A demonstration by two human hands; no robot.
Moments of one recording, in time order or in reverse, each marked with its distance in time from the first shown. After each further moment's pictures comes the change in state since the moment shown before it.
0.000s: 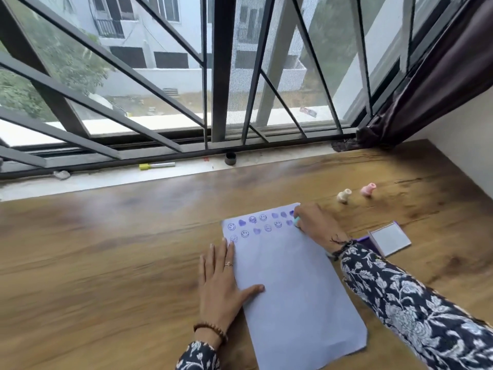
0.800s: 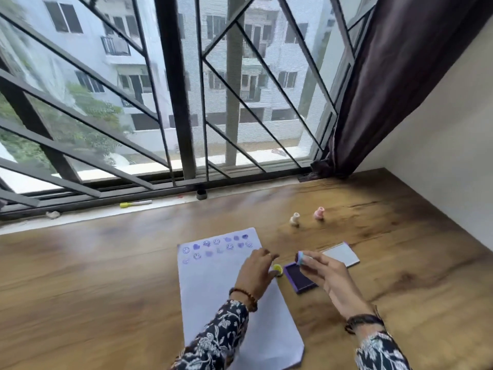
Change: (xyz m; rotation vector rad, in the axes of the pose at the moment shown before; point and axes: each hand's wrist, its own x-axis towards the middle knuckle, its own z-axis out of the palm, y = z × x) left_hand 0.046 0.171 0.048 0.024 -0.136 0.382; right_hand -0.125 0.105 -0.023 1.715 0.130 0.309
